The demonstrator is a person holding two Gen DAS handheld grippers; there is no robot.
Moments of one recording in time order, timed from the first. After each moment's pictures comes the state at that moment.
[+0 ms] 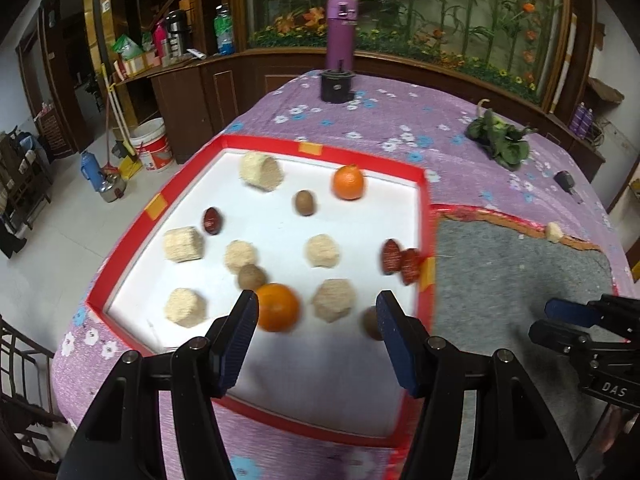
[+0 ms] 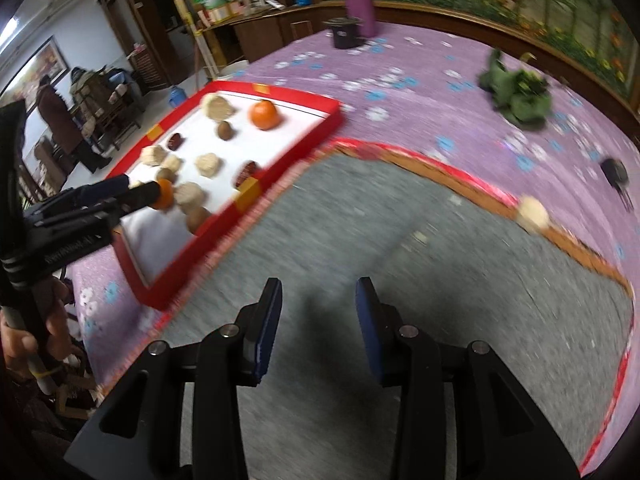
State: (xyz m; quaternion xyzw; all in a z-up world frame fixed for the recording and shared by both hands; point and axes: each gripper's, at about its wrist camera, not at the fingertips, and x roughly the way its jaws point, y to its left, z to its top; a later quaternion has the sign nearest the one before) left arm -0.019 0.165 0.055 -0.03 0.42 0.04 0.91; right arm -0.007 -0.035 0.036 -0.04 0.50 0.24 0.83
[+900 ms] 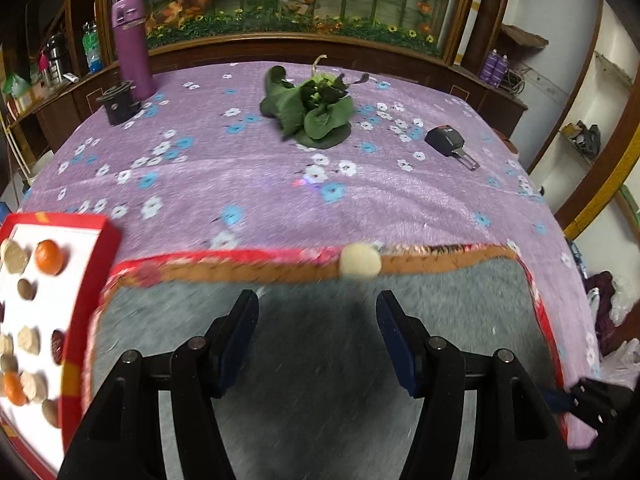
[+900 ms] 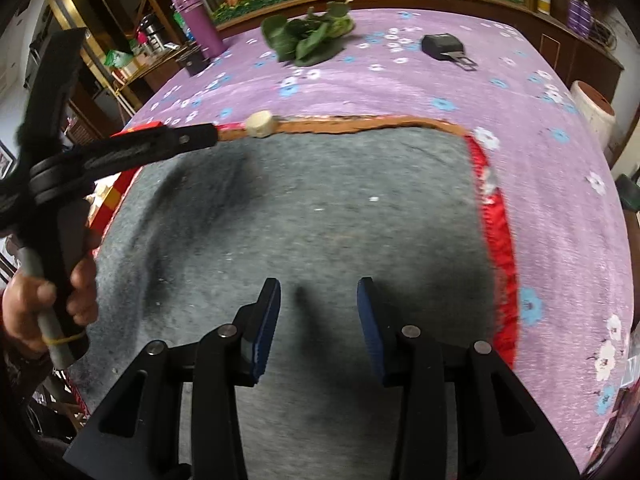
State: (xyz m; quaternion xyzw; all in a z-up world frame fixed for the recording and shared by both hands) left arm 0.076 -0.058 0.038 0.00 0.45 -0.12 0.89; right arm -0.037 -0.231 0.020 0.08 0.51 0.13 0.85
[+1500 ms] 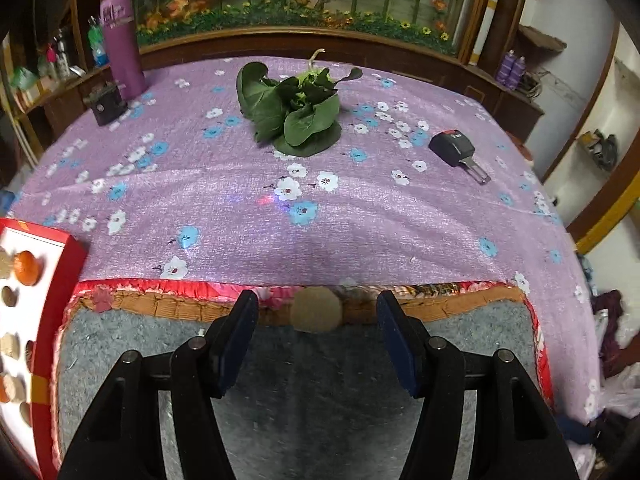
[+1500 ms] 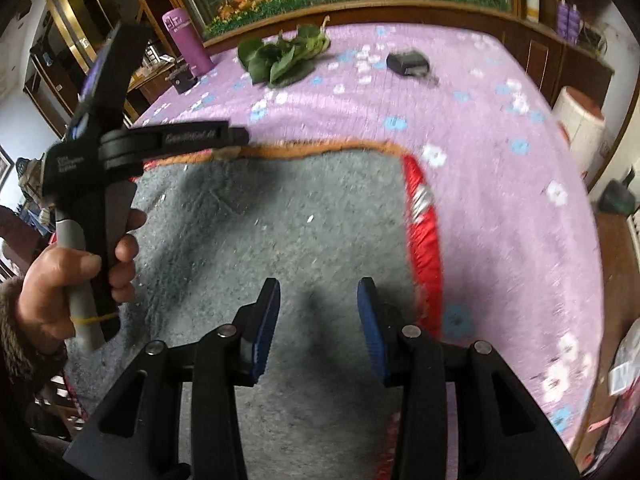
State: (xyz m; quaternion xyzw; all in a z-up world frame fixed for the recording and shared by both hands) left arm 0.102 -0.087 0.032 -0.01 0.46 -0.10 0.88; right arm -0.042 -0.271 0.042 0.06 0.48 0.12 0.87
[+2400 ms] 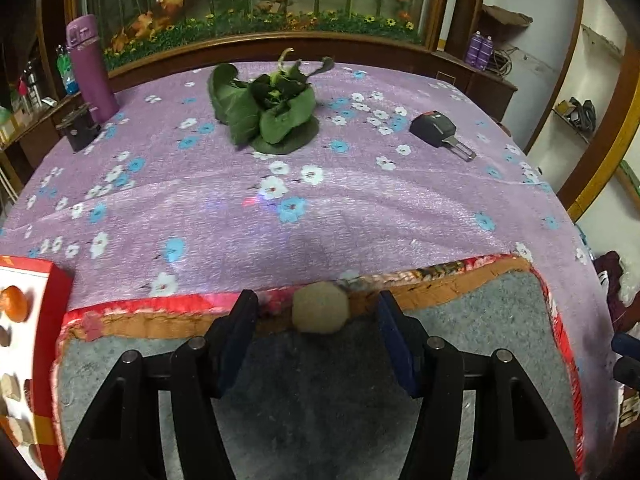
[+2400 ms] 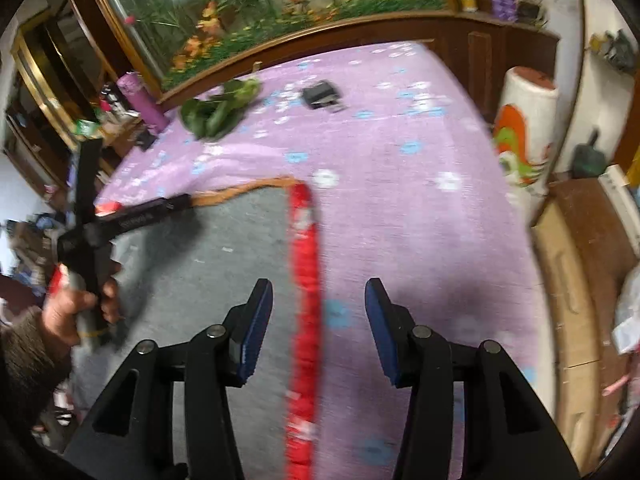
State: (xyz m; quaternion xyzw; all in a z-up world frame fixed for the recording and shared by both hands) left arm 0.099 -0.087 0.023 0.04 0.44 -0.14 0.88; right arm -0.051 -0.333 0.055 0.15 0.46 0.08 0.87
